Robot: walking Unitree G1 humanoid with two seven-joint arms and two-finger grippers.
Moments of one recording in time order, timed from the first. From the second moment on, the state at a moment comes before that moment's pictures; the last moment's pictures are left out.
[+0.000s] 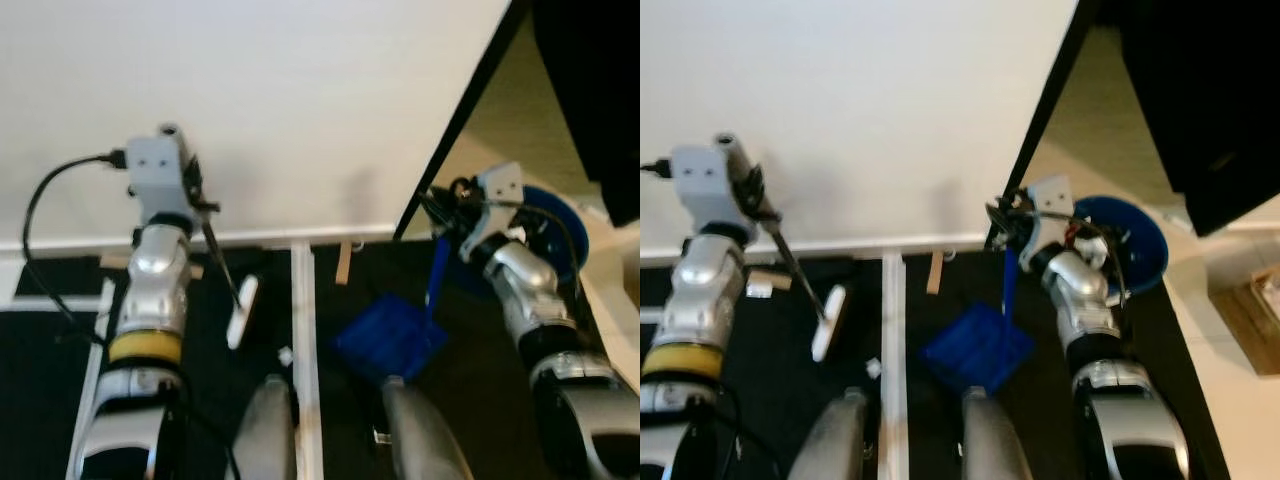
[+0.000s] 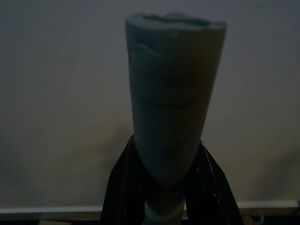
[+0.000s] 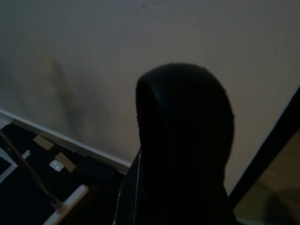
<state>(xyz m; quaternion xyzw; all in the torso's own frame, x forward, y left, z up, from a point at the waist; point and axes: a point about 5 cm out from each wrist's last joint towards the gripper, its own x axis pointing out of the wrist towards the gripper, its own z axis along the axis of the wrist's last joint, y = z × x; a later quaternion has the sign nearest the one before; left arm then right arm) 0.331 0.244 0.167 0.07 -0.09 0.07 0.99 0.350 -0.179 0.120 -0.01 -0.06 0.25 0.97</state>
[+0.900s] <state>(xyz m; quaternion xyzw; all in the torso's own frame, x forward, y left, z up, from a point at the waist) 0.308 0.254 0.200 0.06 -0.17 0.07 0.98 0.352 -0.166 0.136 0.00 -0.13 0.29 0.95</state>
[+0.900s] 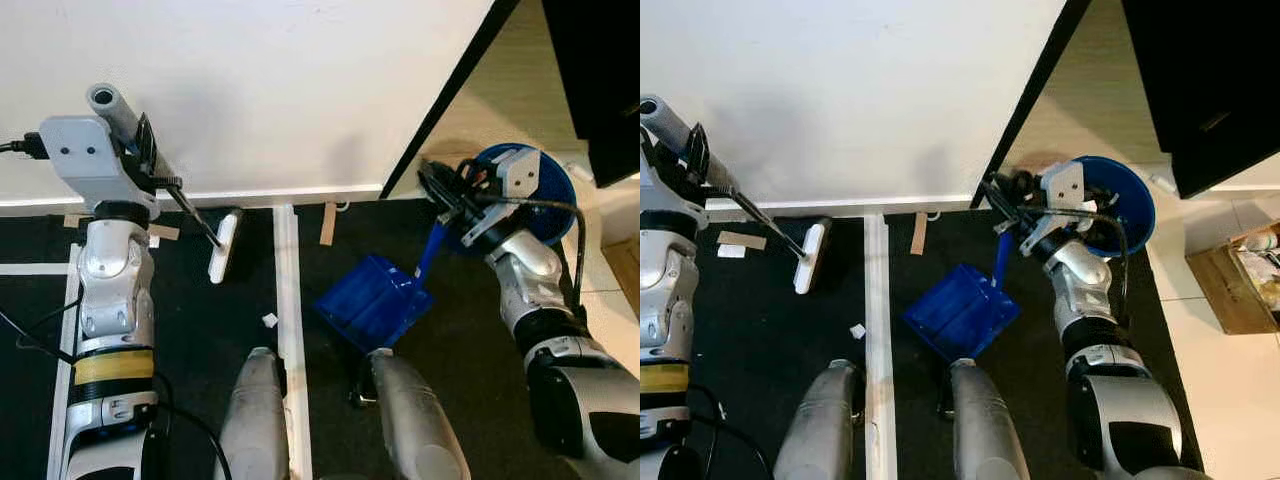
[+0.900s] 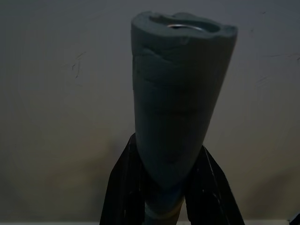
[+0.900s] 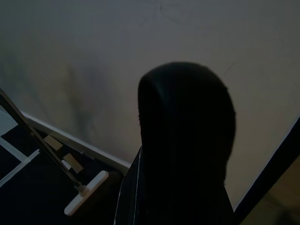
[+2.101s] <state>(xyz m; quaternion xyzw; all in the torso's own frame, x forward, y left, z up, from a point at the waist) 0.314 0.257 0.200 0.06 -0.17 0.07 0.98 0.361 -0.159 0.177 0.03 -0.25 0.29 0.92</state>
